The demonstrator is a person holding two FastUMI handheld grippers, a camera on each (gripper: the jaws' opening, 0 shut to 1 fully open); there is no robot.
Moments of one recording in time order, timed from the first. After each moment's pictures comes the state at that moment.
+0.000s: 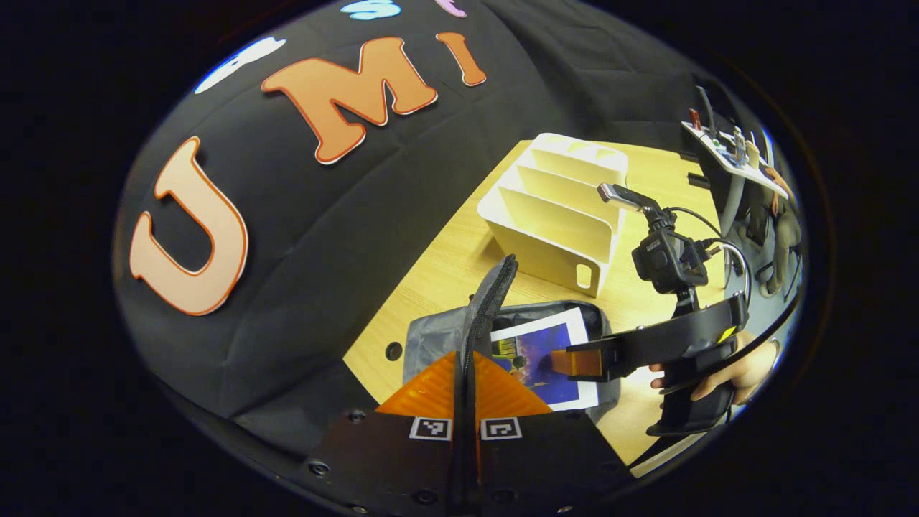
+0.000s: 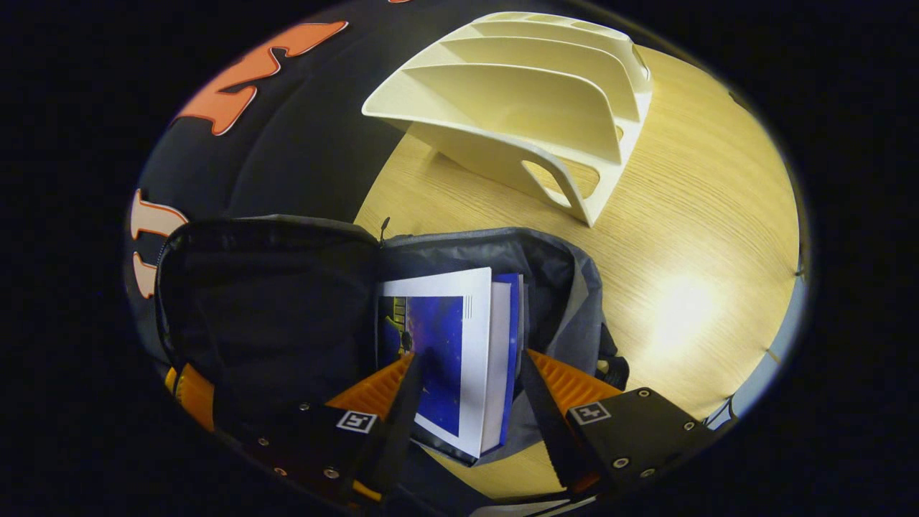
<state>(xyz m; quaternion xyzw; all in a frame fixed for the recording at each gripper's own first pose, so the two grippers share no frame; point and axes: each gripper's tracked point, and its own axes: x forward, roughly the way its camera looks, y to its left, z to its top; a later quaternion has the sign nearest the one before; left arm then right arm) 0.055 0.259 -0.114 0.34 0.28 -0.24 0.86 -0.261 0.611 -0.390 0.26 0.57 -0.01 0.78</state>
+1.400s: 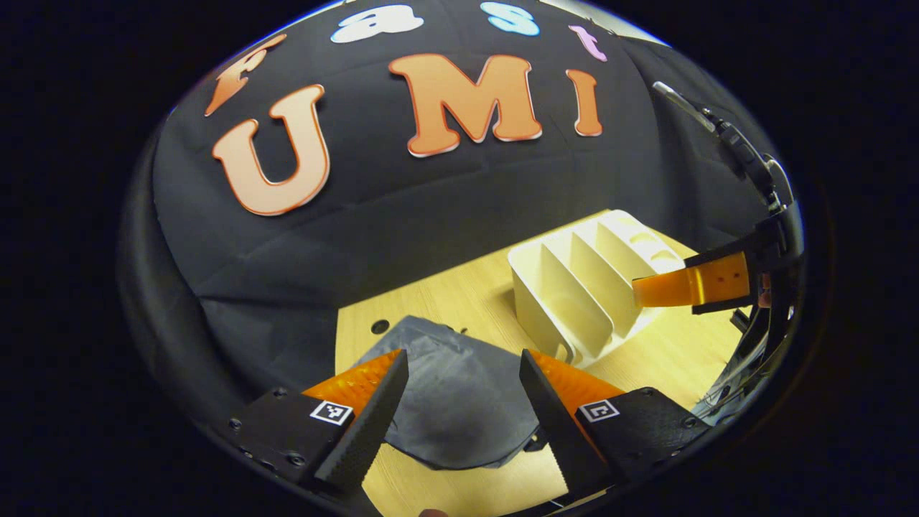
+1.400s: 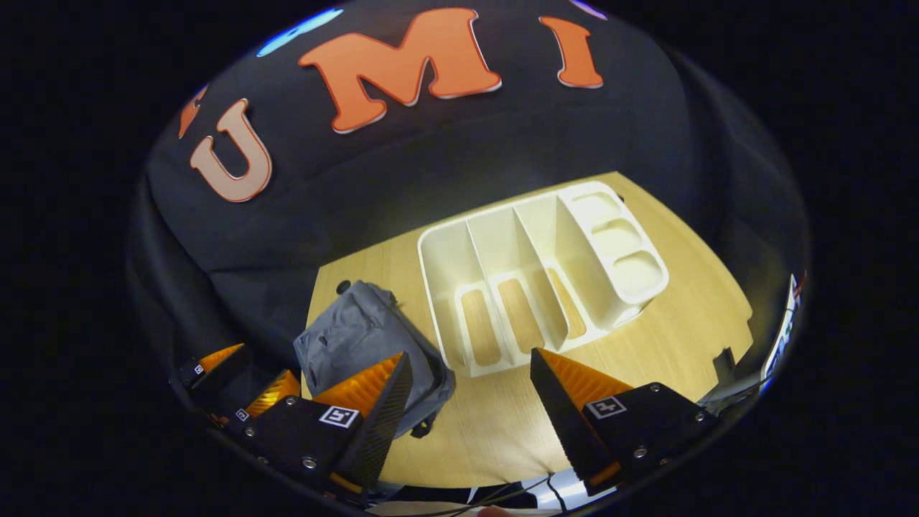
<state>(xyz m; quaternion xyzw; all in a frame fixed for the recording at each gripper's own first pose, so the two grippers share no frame) 0.013 0.187 -0.086 0.13 0.22 -0.05 0.97 -0.142 0.471 -0.179 -0.05 0.42 0.13 0.90</state>
